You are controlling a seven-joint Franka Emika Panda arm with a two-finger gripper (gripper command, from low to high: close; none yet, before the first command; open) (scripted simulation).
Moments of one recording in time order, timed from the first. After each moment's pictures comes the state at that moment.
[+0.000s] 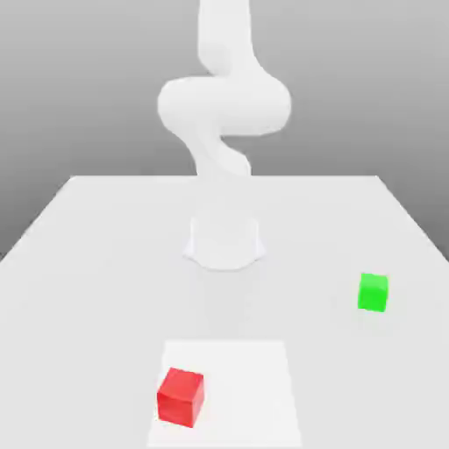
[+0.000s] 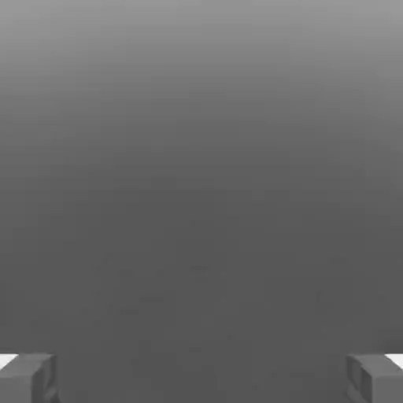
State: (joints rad) arm -0.01 -0.71 0.00 -2.33 0.00 2.34 0.82
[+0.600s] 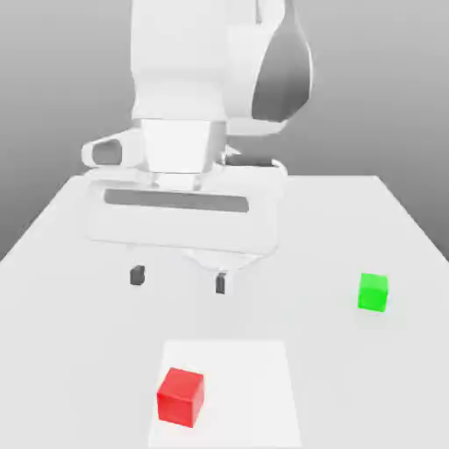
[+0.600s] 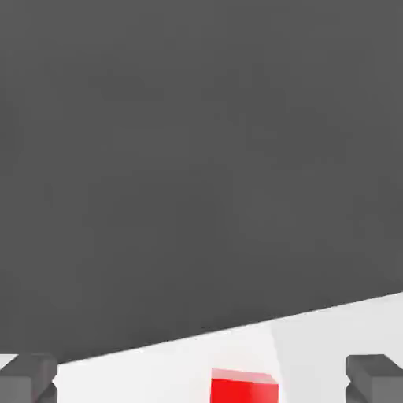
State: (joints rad) arm -0.08 -0.05 -0.03 -2.52 -0.01 2.64 0.92
